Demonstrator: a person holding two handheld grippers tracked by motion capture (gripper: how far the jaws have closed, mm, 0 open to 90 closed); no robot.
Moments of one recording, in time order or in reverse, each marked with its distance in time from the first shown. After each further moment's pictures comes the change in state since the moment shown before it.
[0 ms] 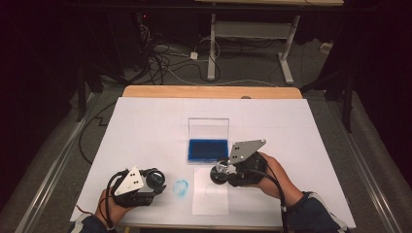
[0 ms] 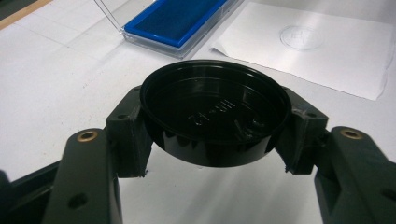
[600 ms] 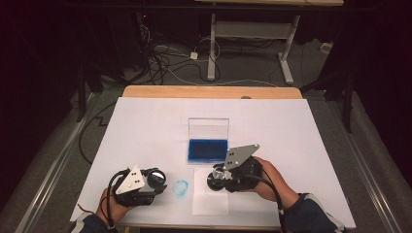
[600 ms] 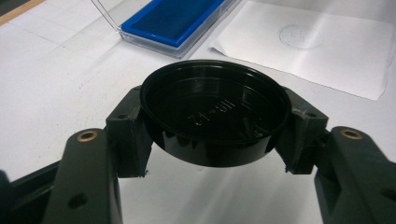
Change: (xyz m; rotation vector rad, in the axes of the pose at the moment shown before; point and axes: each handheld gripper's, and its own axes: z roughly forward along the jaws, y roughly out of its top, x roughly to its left) left arm 0.001 0.000 0.002 0.005 -0.009 0.003; right arm 0.008 -0.002 0.012 0.024 0.050 -0.020
